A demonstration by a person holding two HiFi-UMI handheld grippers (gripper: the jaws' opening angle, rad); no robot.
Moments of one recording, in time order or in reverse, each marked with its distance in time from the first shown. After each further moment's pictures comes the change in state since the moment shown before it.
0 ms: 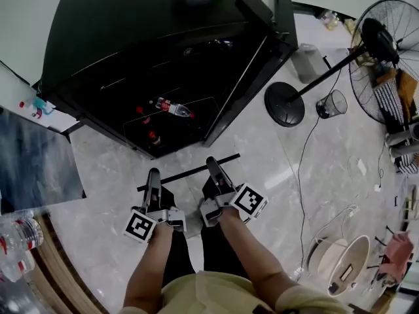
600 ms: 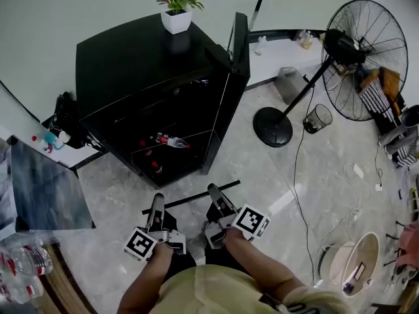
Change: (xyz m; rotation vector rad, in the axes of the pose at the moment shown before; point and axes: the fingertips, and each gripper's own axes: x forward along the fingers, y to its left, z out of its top) left arm -0.048 -0.081 0.004 0.000 0.138 -0.062; right arm -0.073 0.076 -0.005 -0.038 -0.031 -0.005
